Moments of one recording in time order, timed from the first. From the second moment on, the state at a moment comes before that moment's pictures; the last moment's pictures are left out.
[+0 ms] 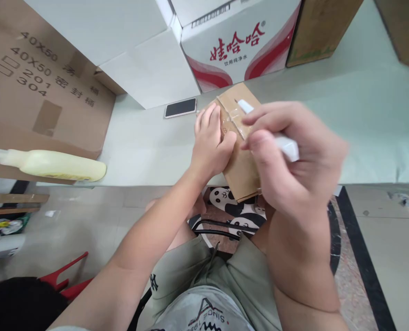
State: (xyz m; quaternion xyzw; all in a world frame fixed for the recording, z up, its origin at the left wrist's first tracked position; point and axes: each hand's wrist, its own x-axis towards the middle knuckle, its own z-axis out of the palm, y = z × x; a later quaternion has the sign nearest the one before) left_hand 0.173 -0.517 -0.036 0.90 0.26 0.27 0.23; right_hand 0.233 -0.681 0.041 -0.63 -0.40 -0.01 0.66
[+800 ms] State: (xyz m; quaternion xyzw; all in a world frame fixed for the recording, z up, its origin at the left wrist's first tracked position) left_hand 0.163 -0.519 -0.035 0.88 0.25 0.31 0.24; right_hand 0.242 -0.665 0.032 -0.66 -0.53 -0.02 0.53
